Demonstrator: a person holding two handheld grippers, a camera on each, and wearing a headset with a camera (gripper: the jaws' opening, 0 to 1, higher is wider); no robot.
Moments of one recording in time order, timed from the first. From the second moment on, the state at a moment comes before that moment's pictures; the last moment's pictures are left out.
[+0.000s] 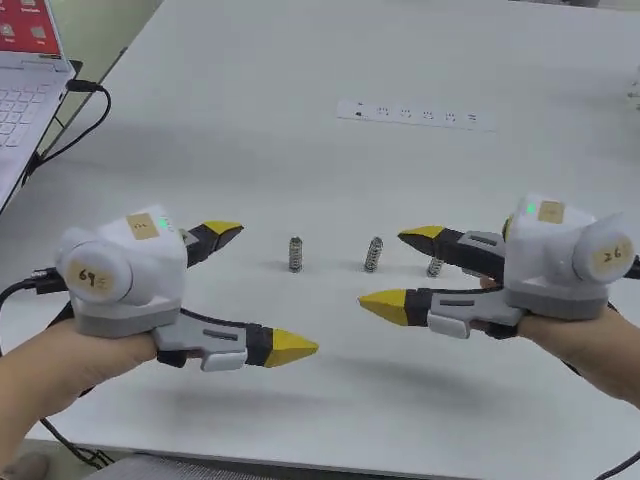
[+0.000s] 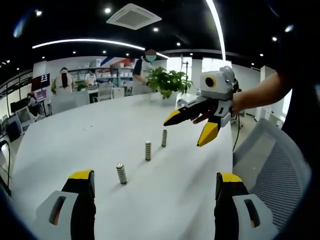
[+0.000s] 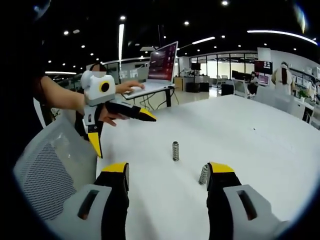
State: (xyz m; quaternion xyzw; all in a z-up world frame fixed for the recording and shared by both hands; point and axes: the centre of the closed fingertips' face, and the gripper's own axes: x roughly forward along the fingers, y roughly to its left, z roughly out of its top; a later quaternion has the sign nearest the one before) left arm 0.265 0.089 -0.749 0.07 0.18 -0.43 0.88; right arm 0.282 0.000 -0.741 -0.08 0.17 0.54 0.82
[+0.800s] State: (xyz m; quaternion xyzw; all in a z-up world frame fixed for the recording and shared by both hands) left arm 0.262 0.090 -0.737 0.06 0.17 -0.42 0.89; right arm 0.278 -0.090 -0.742 -0.02 0.15 0.46 0.88
